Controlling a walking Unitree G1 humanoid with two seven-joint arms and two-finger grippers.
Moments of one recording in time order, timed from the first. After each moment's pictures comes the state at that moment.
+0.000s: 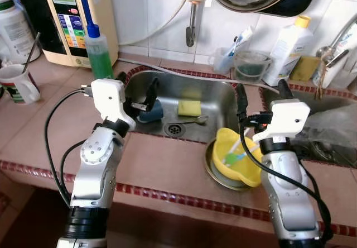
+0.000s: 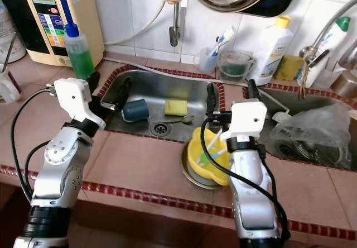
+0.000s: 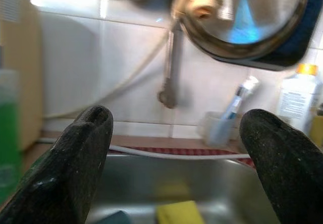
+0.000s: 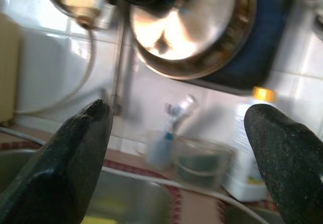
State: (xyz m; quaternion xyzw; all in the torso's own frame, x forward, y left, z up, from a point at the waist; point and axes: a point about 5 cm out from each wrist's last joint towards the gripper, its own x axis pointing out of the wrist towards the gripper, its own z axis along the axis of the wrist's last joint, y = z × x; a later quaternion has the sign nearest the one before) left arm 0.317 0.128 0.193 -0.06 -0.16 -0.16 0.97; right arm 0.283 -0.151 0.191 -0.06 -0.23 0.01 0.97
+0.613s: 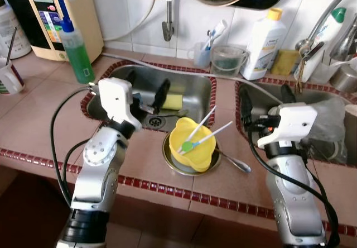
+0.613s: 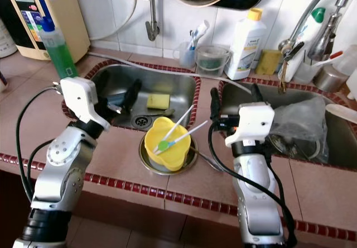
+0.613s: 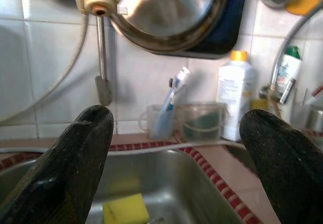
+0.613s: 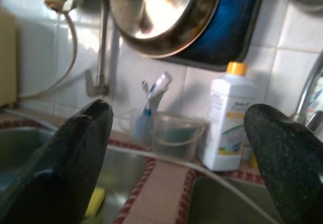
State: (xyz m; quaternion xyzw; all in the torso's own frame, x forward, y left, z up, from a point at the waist) left arm 0.305 0.122 0.191 -0.02 -0.16 -0.22 0.96; right arm 0.275 -0.158 0.177 -0.04 -0.20 0.04 0.98
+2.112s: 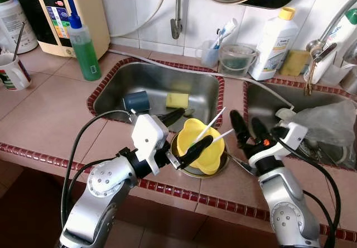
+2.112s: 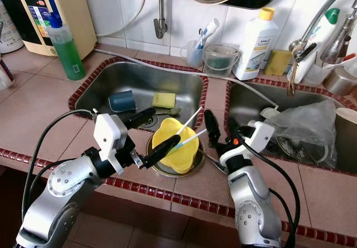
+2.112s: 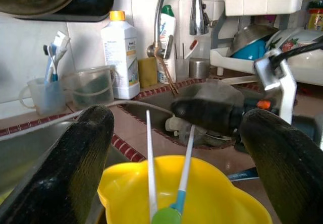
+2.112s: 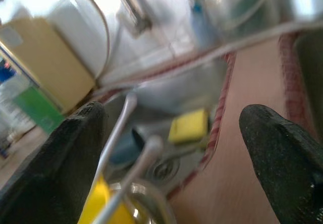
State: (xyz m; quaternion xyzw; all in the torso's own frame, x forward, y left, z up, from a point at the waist) left arm 0.245 0.082 0.177 0.01 -0.10 -0.45 0.89; right arm 0.282 -0.160 0.119 0.29 -0.02 0.13 0.95
